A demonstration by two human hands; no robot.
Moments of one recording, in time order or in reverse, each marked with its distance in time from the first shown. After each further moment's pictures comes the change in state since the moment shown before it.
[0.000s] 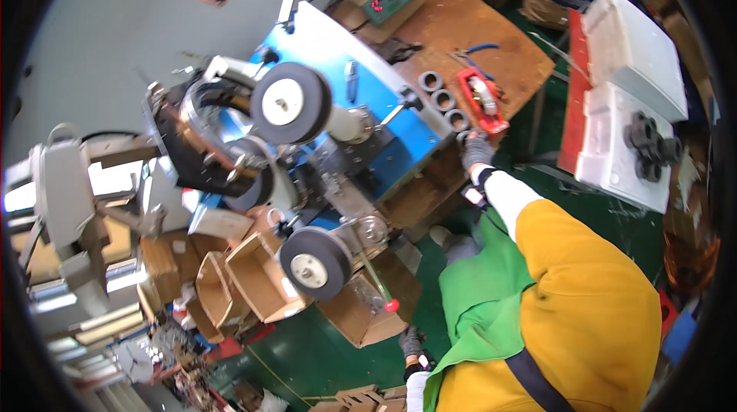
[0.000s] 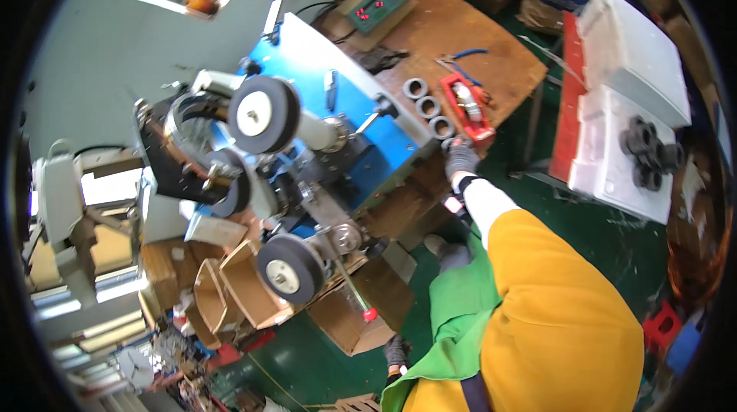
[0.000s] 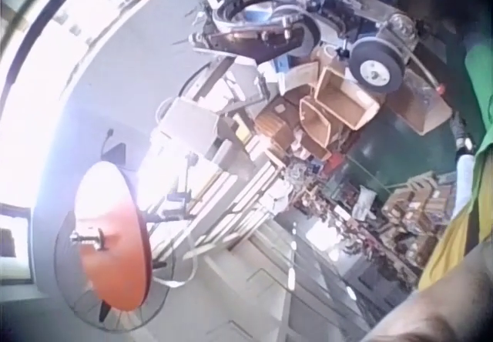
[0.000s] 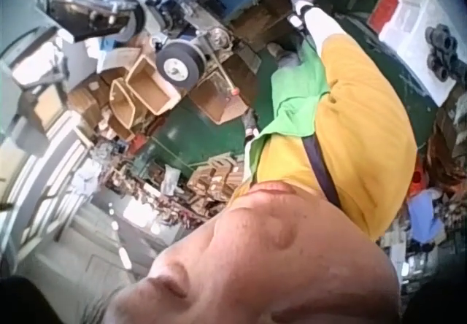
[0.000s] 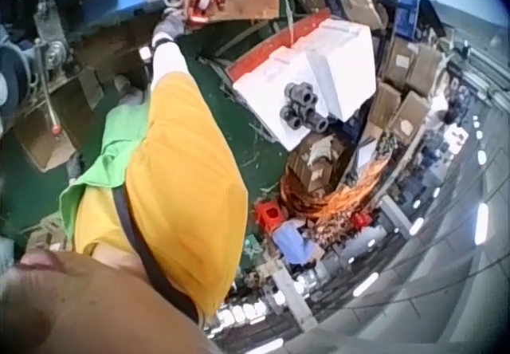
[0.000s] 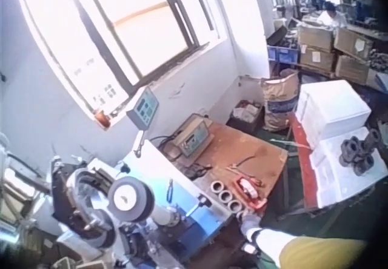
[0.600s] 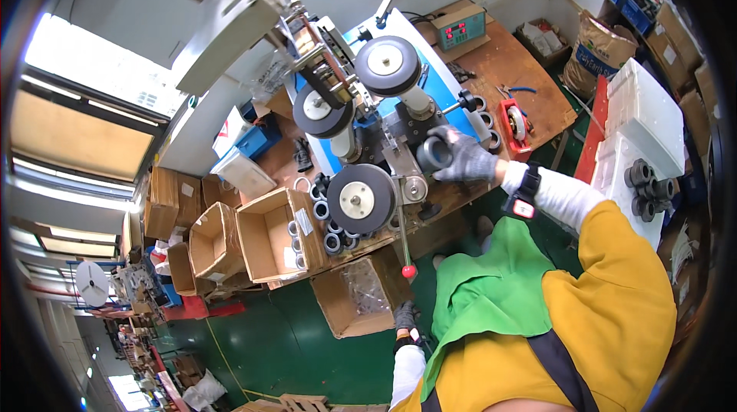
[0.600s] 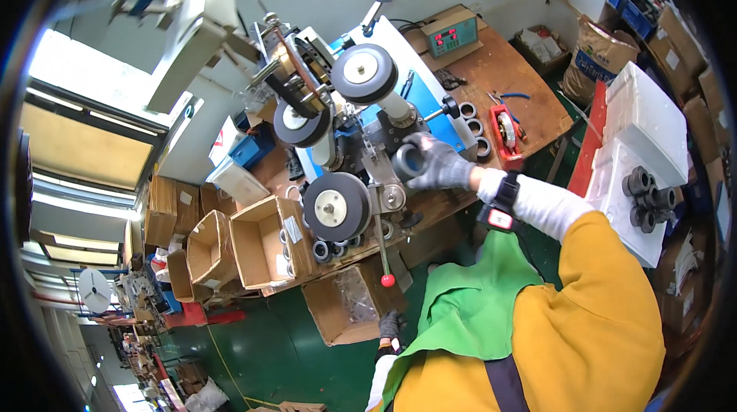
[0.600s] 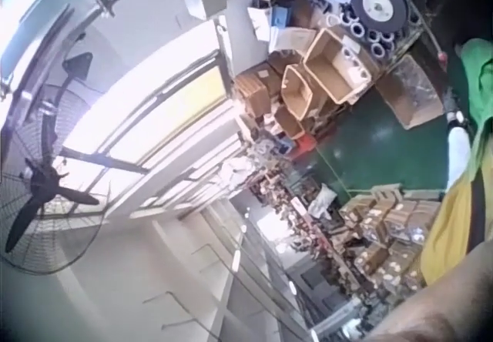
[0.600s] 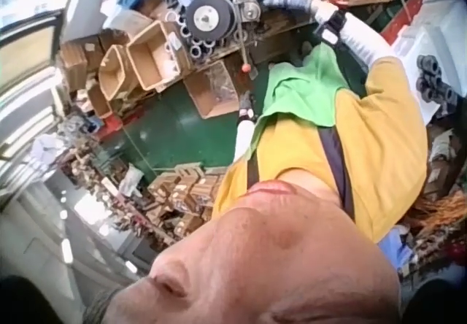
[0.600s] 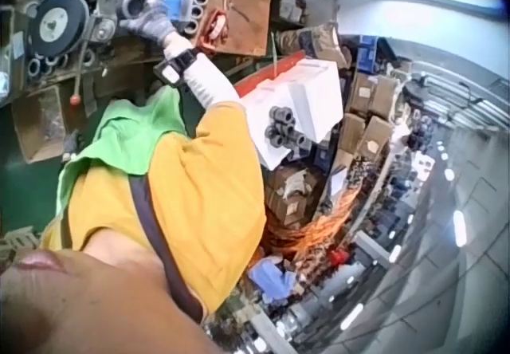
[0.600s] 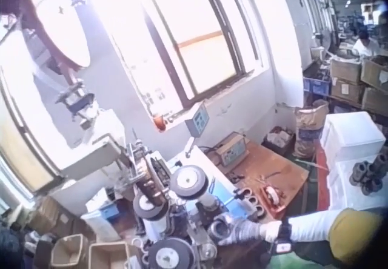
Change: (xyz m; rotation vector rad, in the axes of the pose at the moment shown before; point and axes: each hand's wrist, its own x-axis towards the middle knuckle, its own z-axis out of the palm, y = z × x) left_hand 0.043 0.018 0.038 -0.164 -0.202 0.059; right_hand -0.145 -0.128 -0.154 0.327 -0.357 -1.353
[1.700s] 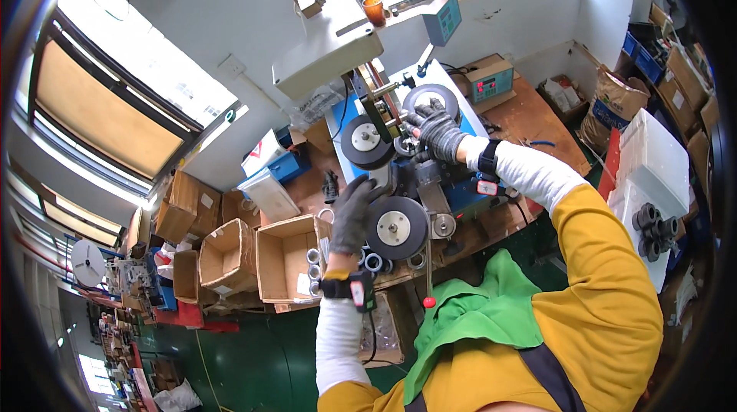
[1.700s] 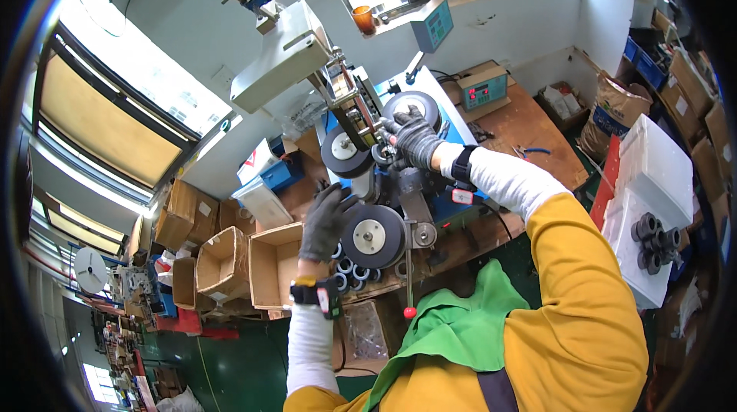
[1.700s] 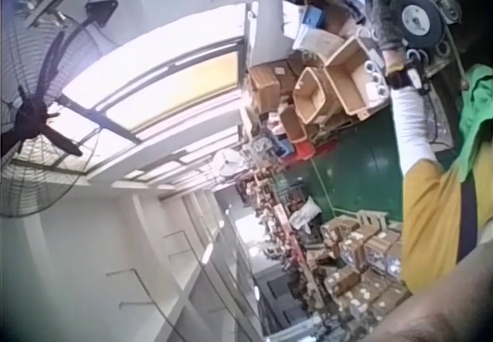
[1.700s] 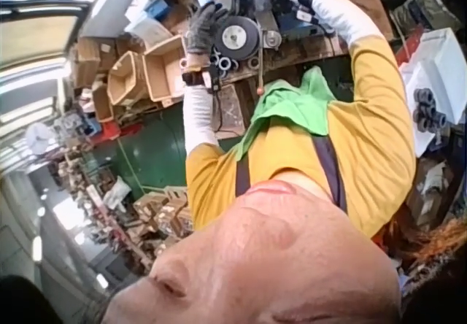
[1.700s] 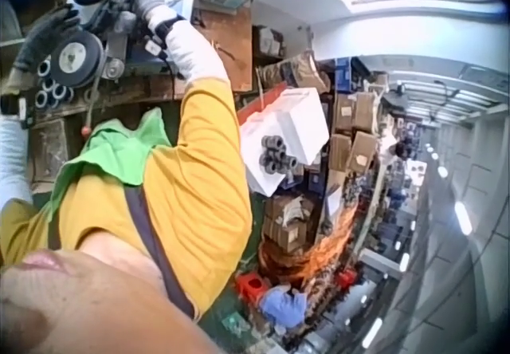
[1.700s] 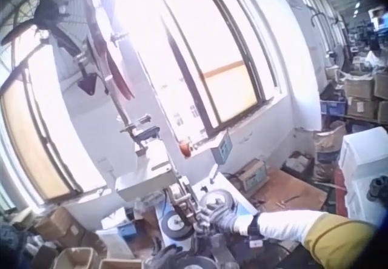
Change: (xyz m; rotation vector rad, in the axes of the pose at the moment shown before) left_hand -0.158 0.452 0.104 -0.304 -0.729 0.691; right_hand 0.153 -0.036 -0.007 -0.950 -0.054 -0.371
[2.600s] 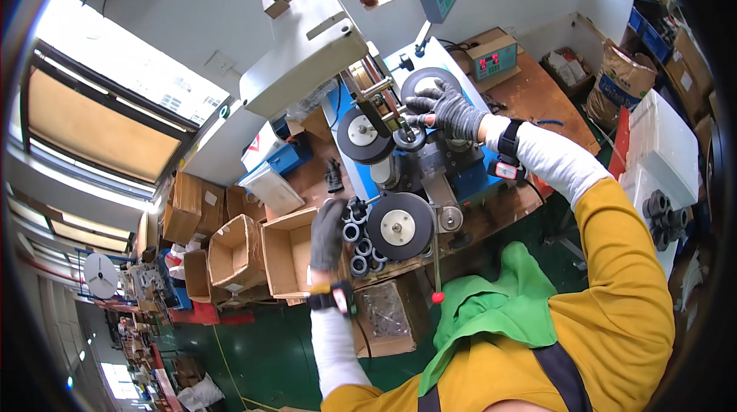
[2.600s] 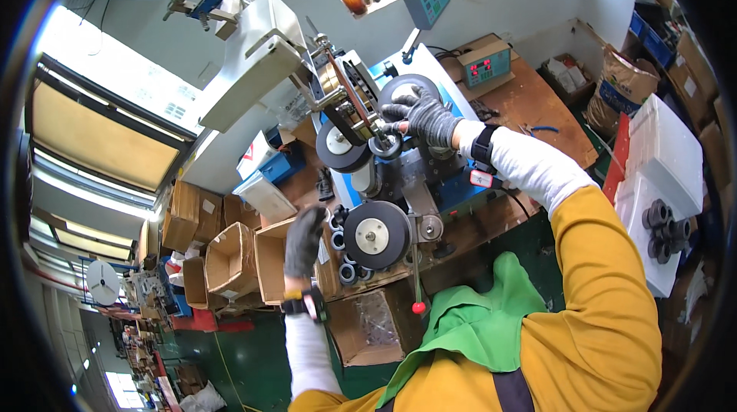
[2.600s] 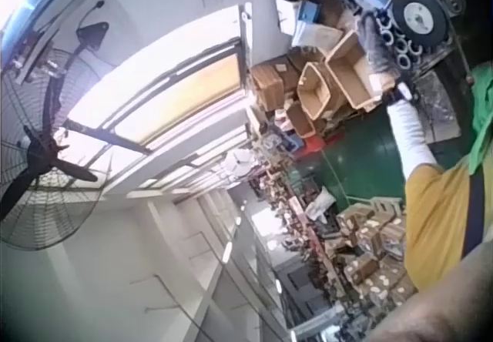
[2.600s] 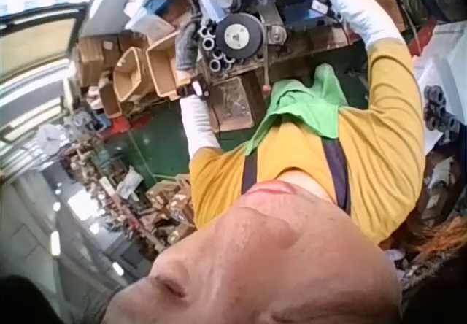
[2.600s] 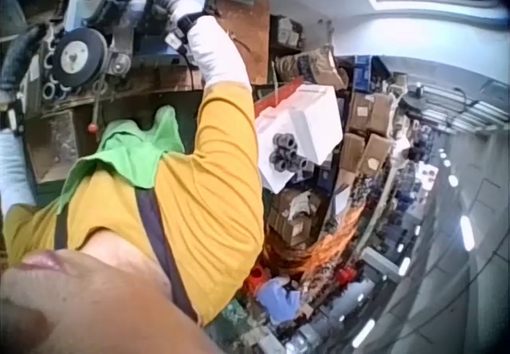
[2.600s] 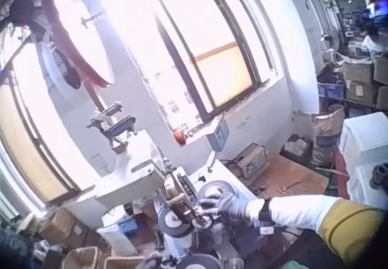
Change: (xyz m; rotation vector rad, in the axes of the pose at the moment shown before) left_hand -0.006 0.015 -0.080 1.481 -0.102 0.509; right_hand -0.013 0.037 0.022 0.140 0.125 -0.125
